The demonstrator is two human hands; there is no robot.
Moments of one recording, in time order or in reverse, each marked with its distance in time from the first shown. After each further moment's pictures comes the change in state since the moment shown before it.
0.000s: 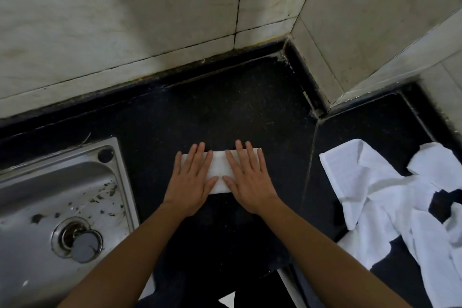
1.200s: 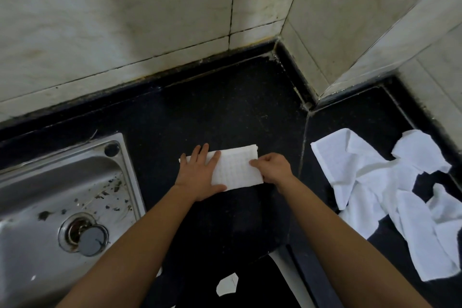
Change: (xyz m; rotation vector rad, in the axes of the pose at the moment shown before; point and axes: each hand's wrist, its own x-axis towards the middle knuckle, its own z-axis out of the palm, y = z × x) left_hand 0.005 0.024 -0.040 -0.006 -0.358 -0.038; right_hand -0.016 0.025 -0.059 1.022 -0.180 0.910
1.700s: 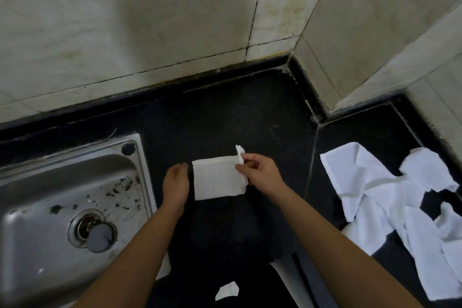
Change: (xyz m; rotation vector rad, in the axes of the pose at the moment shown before) left_hand -0.040 -0.036 0.020 -1.554 0.403 -0.710; right_hand -0.037 -0.025 0.037 0.218 -0.171 -0.304
